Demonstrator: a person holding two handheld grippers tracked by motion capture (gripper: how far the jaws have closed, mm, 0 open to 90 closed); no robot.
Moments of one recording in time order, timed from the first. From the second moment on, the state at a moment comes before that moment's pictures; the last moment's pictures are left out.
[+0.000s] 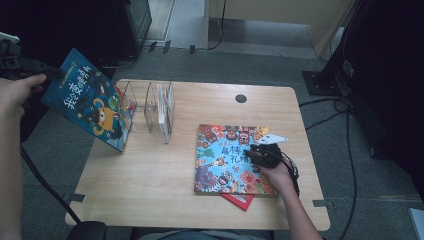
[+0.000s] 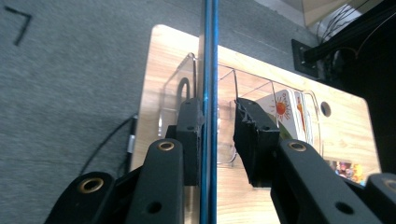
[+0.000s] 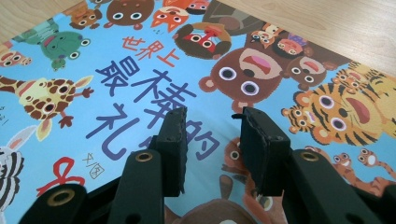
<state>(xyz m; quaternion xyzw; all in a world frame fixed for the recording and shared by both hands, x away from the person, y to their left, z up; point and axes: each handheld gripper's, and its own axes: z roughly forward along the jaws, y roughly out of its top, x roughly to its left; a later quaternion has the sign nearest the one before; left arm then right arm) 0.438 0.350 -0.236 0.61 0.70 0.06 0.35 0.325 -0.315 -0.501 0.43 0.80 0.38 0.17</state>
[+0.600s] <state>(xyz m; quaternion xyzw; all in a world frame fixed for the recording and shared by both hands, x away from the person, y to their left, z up) 0.430 0.341 -0.227 0.63 0.69 0.04 0.35 0.335 -0.316 -0.501 0.44 0.80 0.38 0.16</state>
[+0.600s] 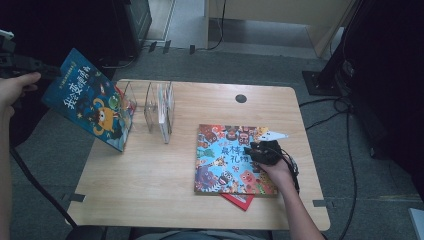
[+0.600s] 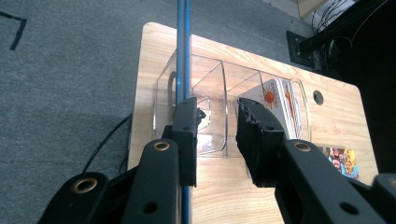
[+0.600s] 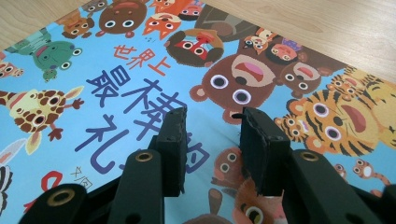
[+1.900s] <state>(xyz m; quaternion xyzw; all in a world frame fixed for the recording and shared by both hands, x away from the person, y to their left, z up) 0.398 0.171 -0.282 0.76 0.54 0.02 0.35 0.356 -0.334 -0.497 0.45 0.78 0.40 0.16</state>
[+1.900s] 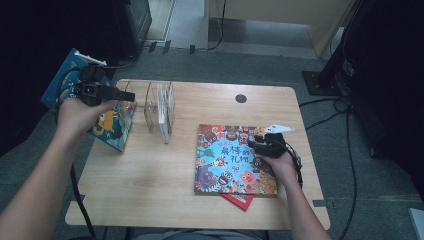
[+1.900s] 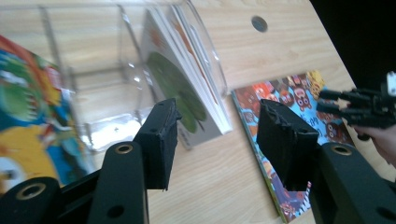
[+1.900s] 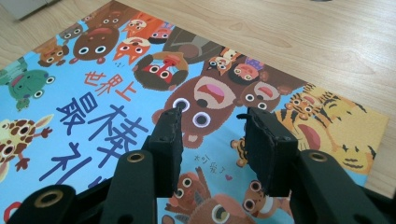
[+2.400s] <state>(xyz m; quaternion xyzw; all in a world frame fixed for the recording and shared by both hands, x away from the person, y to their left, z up) 0.378 0.125 -0.352 0.78 0.50 -0.02 0.37 0.361 -0.336 -0.500 0.46 0.78 0.40 0.14</state>
